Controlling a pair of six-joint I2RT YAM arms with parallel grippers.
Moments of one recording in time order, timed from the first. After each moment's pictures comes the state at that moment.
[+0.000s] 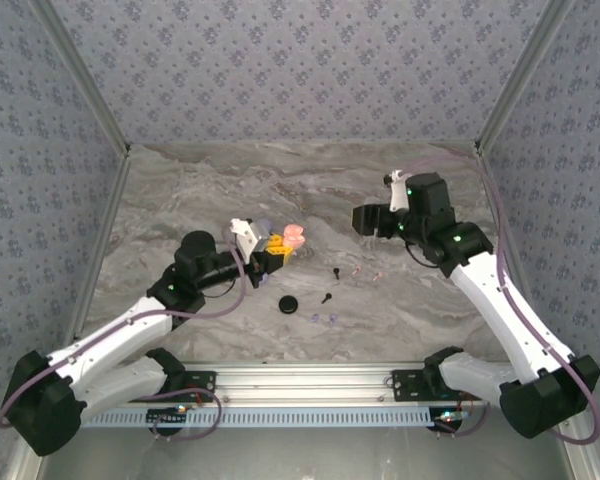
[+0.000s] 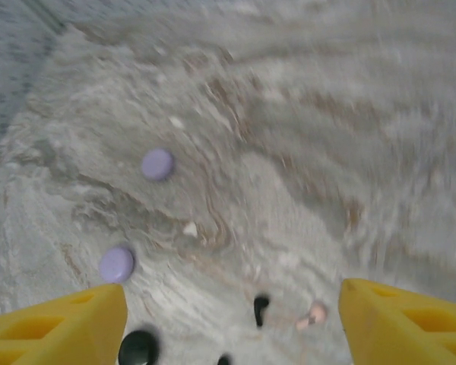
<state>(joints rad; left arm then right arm) -0.69 0.95 0.57 0.28 0.44 -0.03 0.40 1.12 1.10 -0.66 -0.15 0.36</state>
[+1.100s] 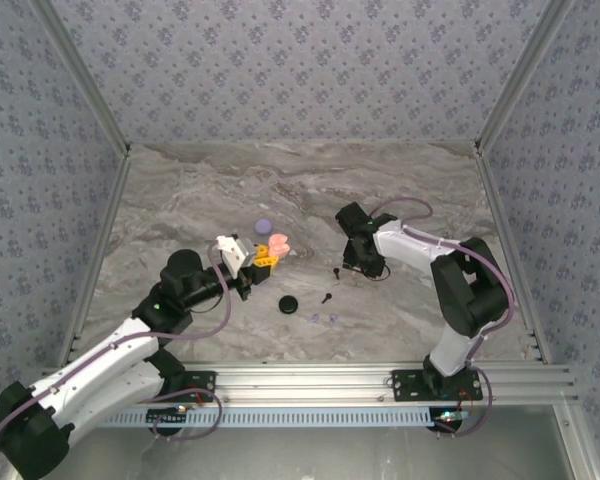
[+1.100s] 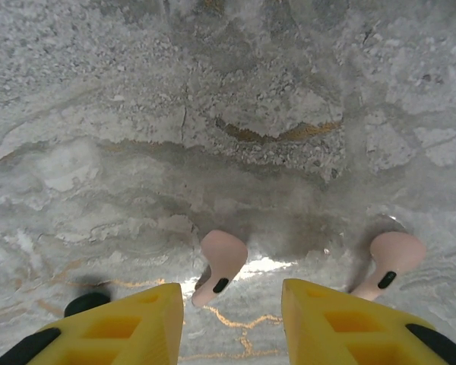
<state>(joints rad) -0.69 0.77 0.46 0.20 0.35 0.03 0.55 1.72 1.07 -0.73 0.10 0.88</state>
